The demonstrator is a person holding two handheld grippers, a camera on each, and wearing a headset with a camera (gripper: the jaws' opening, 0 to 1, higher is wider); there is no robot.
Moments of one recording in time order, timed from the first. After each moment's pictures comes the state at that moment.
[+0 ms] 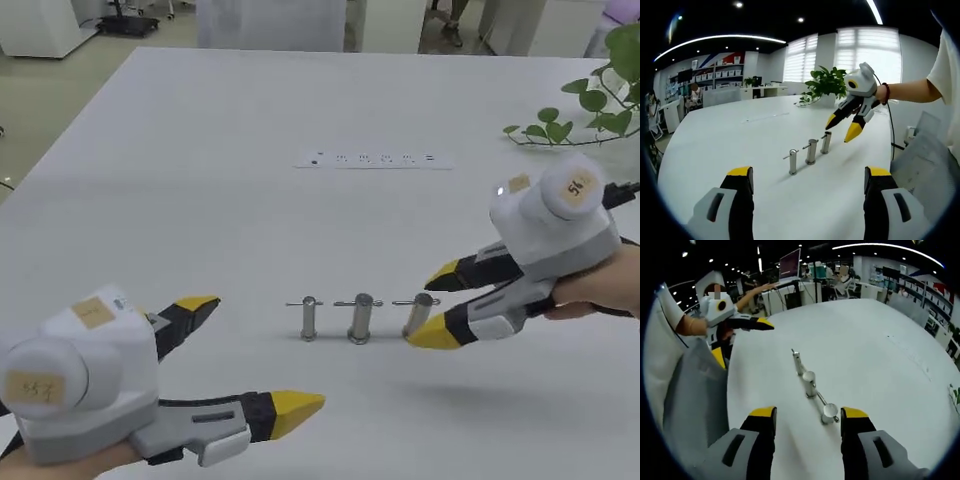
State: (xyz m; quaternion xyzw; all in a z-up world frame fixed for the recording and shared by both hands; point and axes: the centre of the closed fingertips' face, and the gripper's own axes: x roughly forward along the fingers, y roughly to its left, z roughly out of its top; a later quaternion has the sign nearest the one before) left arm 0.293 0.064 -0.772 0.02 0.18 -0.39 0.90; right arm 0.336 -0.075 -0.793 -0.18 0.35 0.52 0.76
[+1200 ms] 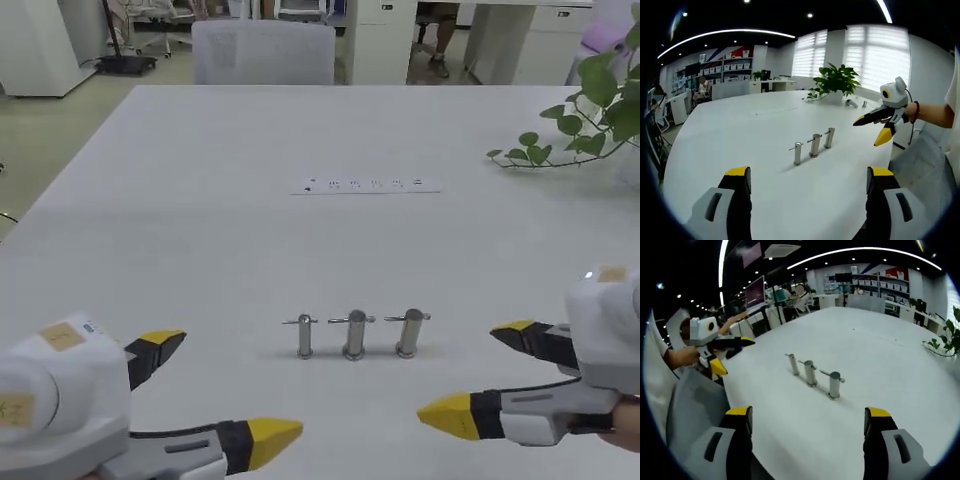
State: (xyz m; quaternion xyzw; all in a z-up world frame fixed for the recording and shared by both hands) left arm 0.276 0.079 -0.763 0.01 0.21 -0.35 0.91; right arm 0.288 -0.113 -0.786 -0.06 0.32 0.39 0.86
